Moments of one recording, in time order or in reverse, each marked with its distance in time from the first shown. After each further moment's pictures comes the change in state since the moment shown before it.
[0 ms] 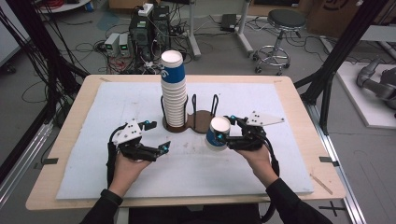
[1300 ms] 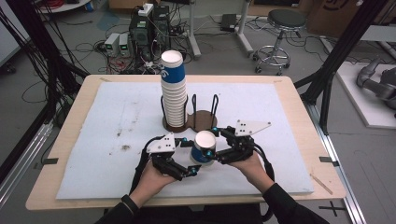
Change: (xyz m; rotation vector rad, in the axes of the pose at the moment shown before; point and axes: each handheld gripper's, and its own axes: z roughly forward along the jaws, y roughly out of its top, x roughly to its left) left arm -0.060 -0.004 0.062 0.035 -0.364 -0.015; right arm 0.033 -0.002 0.018 0.017 0.291 -0.049
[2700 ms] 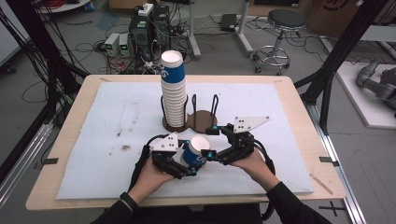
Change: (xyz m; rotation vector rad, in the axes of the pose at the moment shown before) left arm 0.003 0.012 -0.001 0.137 -0.041 0.060; right arm 0.001 0.017 -0.002 0.073 0.047 0.020
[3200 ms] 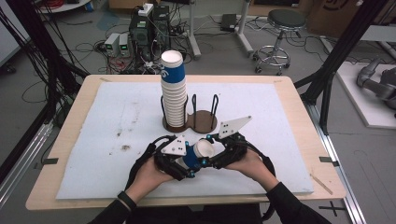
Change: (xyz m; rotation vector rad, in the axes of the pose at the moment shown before) left arm -0.008 0.013 0.003 0.206 0.064 0.118; right arm 0.004 0.001 0.021 0.261 0.001 -0.040
